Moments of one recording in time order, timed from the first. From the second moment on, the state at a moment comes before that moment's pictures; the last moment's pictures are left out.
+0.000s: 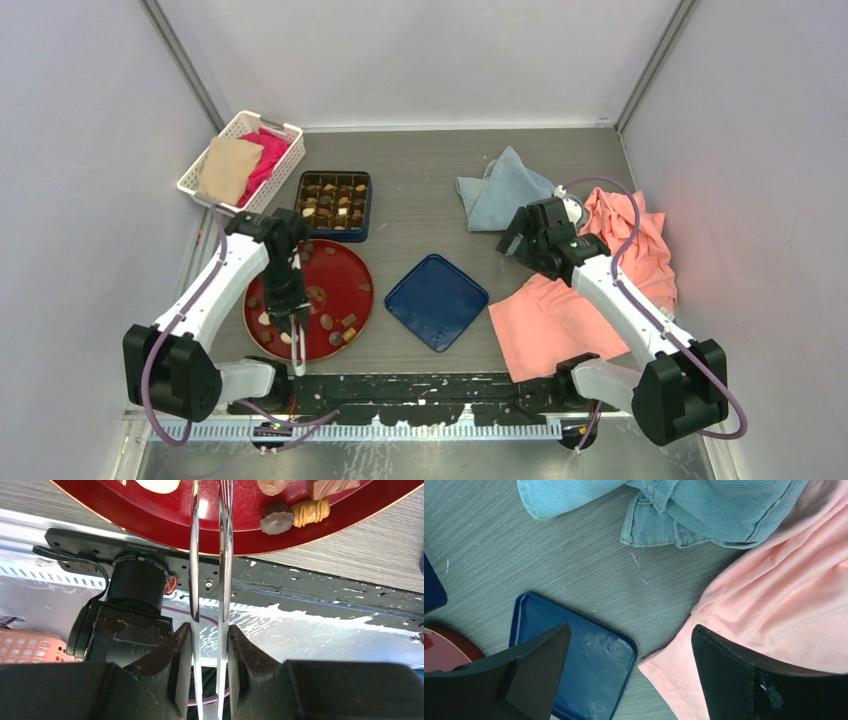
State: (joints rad) left arm -0.25 1.26 1.04 -1.50 0.07 -0.53; right arm 0.33 1.14 0.83 -0.61 0.17 0.77
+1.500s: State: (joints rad) left arm -0.17 1.60 1.09 -1.15 0.11 -0.52; right arm 0.33 1.16 0.83 -0.62 0.18 0.76
